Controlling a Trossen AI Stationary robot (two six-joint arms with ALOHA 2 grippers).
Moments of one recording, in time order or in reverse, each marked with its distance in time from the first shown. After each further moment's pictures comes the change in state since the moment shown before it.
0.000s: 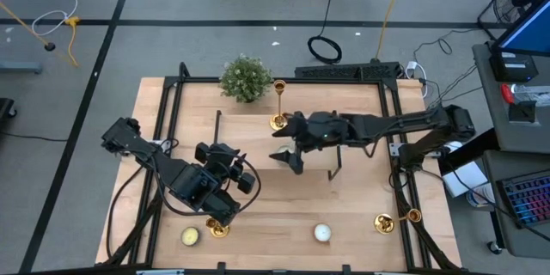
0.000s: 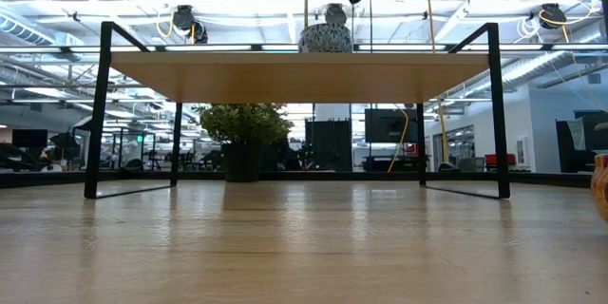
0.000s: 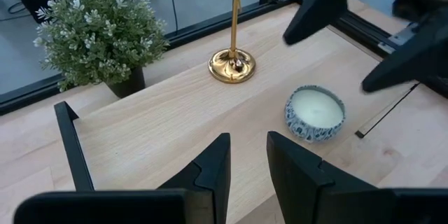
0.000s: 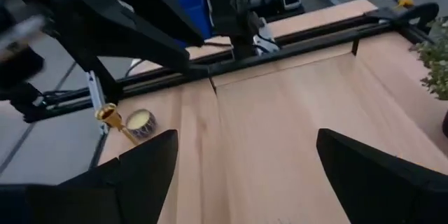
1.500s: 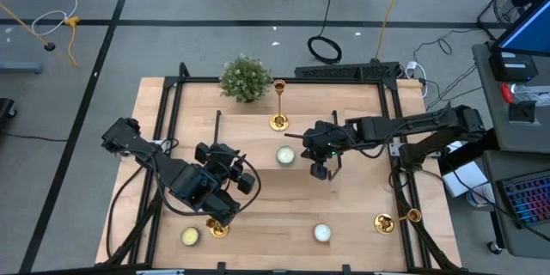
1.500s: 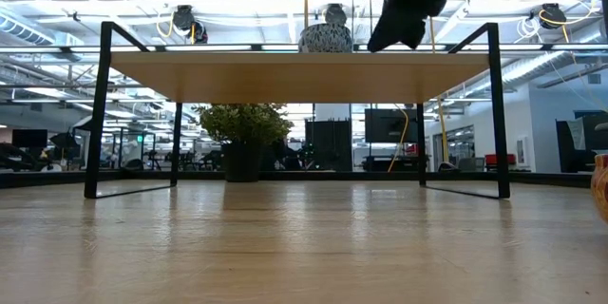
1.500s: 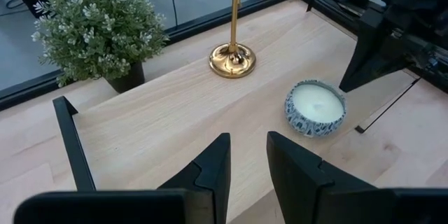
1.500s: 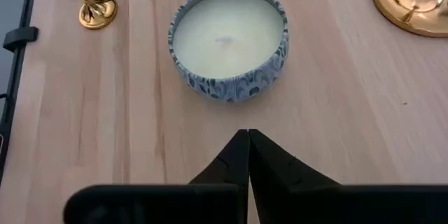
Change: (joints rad) left arm 0.000 0.000 0.000 -0.001 0.018 0.000; right arm -0.001 -0.097 -0.162 -0.379 -0.023 -0.027
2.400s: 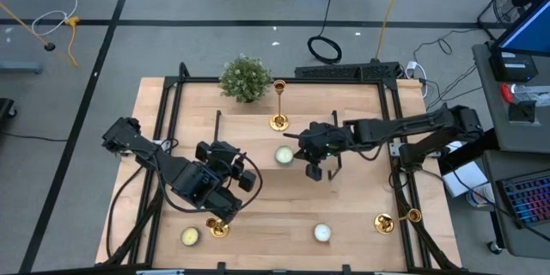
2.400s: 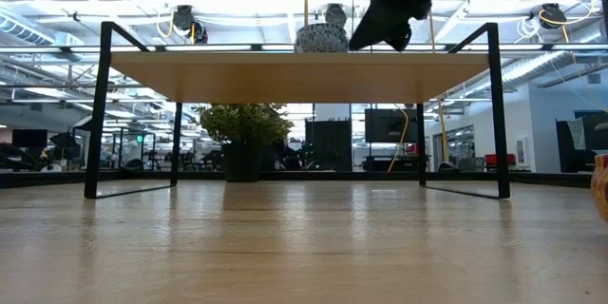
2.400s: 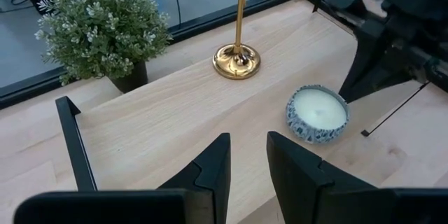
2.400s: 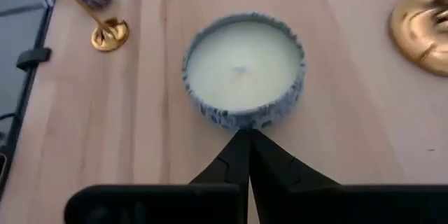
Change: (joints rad) left arm 0.019 0.000 0.000 0.000 0.007 0.000; right arm 0.002 0.034 -0.024 0.138 -0.012 -0.019
